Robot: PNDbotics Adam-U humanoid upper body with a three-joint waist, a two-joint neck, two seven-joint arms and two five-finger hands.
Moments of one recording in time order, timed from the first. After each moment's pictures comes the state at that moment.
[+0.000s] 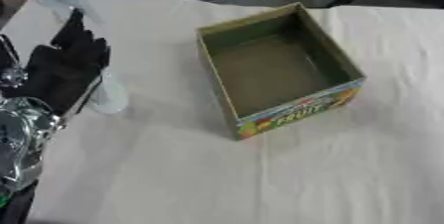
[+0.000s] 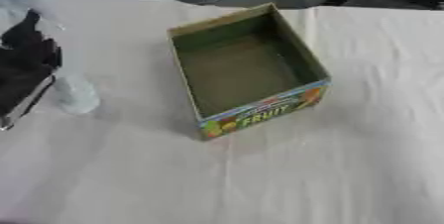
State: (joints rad) left arm -0.53 0.36 -0.17 -1.98 1.61 -0.03 0.53; right arm -0.23 -0.58 -0.37 -1.73 -0.32 -0.09 -0.20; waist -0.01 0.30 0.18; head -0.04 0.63
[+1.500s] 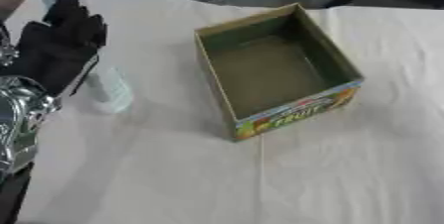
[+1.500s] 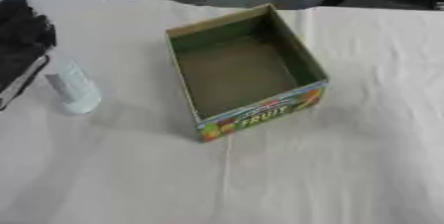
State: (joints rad) left arm -0.61 0.38 -0.16 -1.98 1.62 -0.01 0.53; right arm -0.23 -0.58 -0.37 -1.72 -0.32 -0.09 -0.19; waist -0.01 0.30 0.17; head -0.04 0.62
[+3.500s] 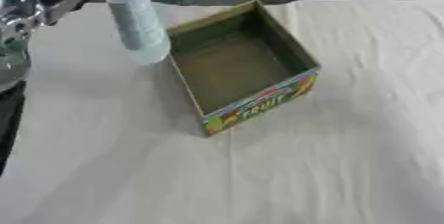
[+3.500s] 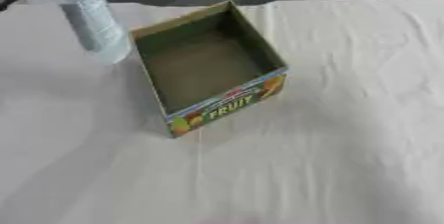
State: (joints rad) left arm -0.98 0.37 -0.25 -1.96 1.68 0.15 0.69; right arm -0.28 -0.58 -0.34 -1.72 -0.36 -0.08 -0.16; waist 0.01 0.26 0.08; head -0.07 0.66
